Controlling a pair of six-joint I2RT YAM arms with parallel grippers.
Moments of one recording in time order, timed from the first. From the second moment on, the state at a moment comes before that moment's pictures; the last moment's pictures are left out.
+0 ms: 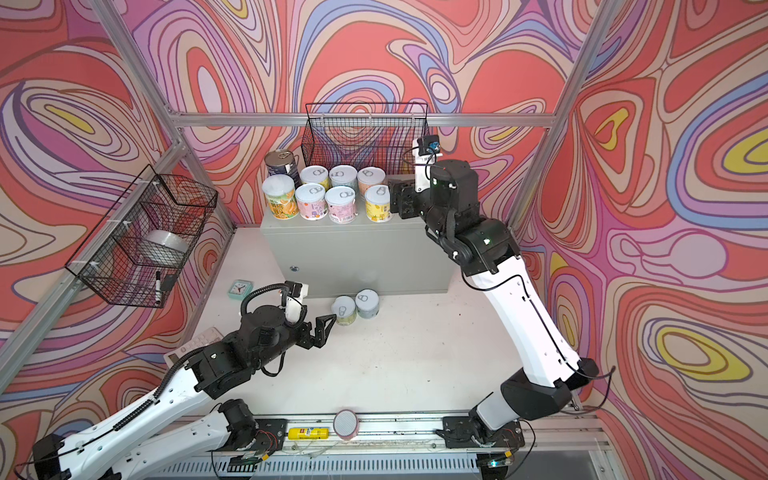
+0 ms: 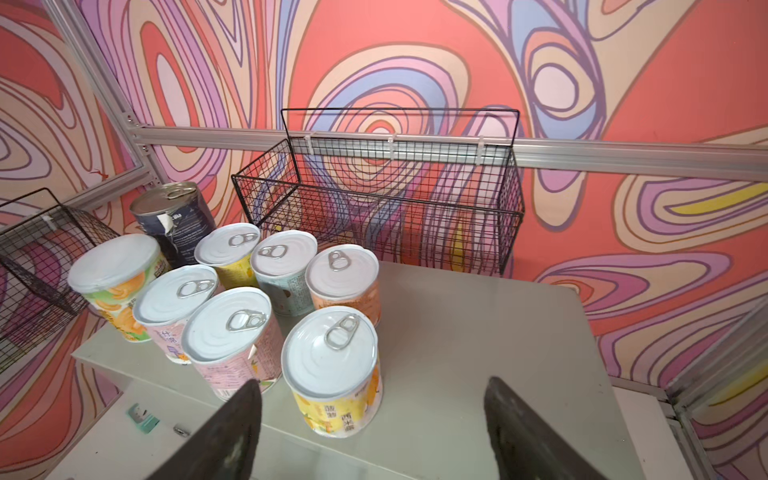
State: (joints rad) left arm -0.82 0.80 0.72 -0.40 -0.22 -0.42; right arm 0.54 1.52 2.04 -0.70 0.25 0.12
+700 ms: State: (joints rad) left arm -0.81 0.81 0.72 -0.40 -0.22 -0.41; right arm 0.50 1.59 1.91 -0.70 0.34 0.15
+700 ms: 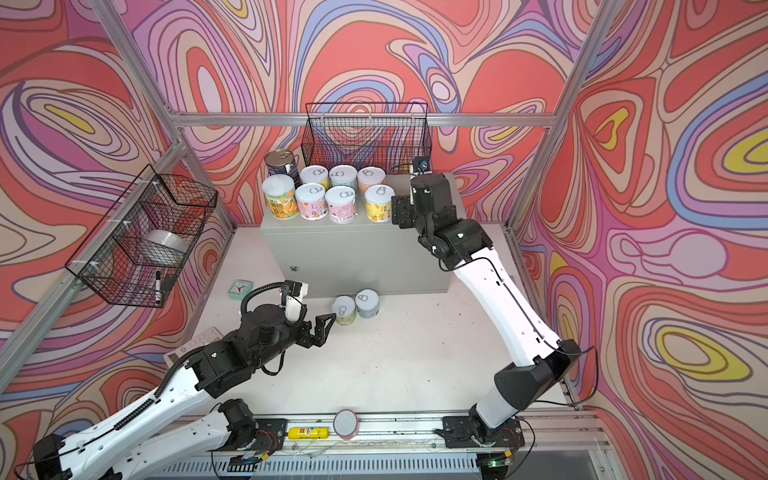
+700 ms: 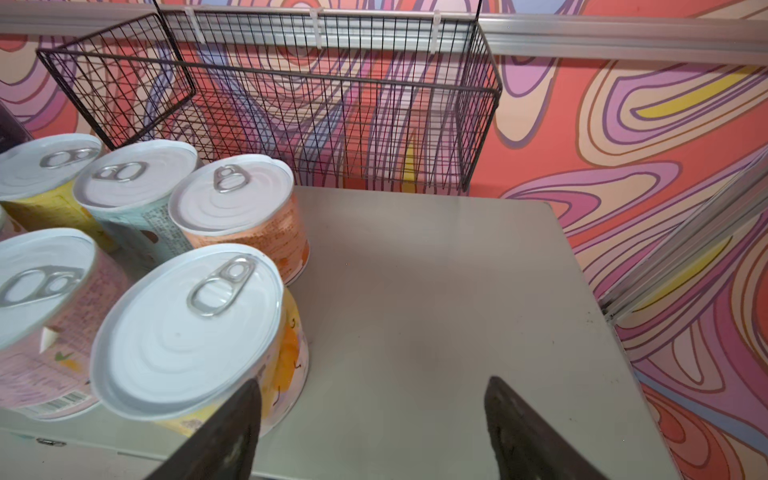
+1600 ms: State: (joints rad) left arm -0.80 0.81 0.71 -0.39 -0.22 -0.42; right arm 0.50 1.63 1.86 -0.64 0.20 0.19
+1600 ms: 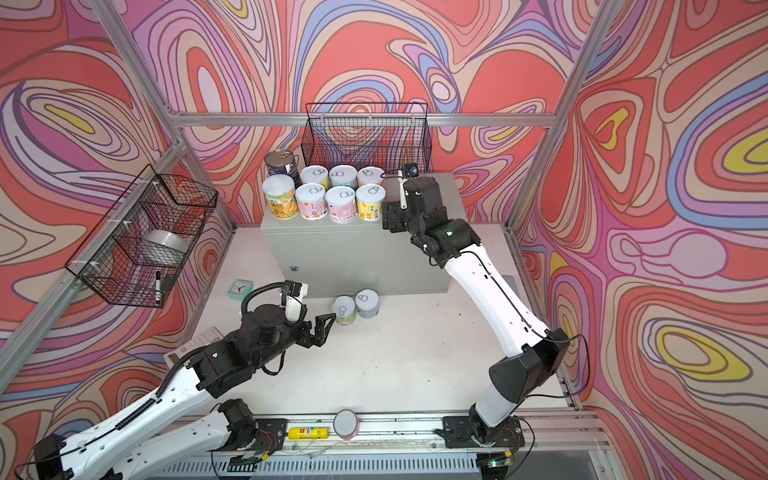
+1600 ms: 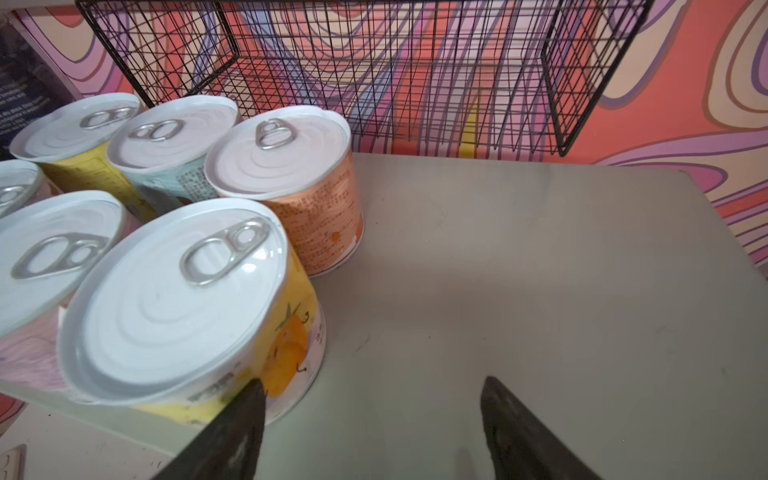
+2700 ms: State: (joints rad) left arm -0.80 0.78 0.55 -0.37 -0.28 -0.48; right arm 0.73 1.14 0.82 -0.27 0.12 0.38
